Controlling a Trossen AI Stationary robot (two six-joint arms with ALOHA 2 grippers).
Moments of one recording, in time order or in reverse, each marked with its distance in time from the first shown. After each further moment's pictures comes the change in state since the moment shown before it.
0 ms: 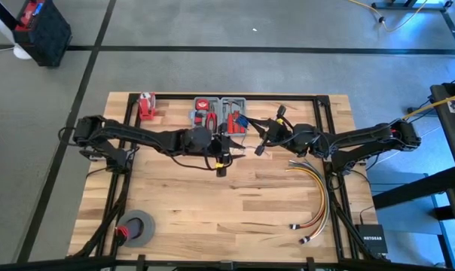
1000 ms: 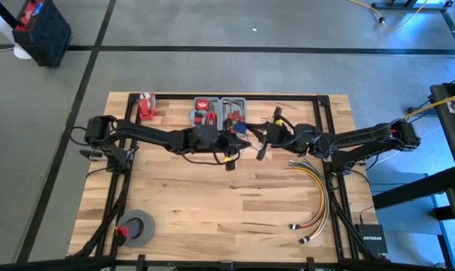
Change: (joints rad) left arm 0.049 0.119 0.022 0.139 -0.027 0.000; right arm 0.001 0.000 0.000 0.035 -0.152 0.060
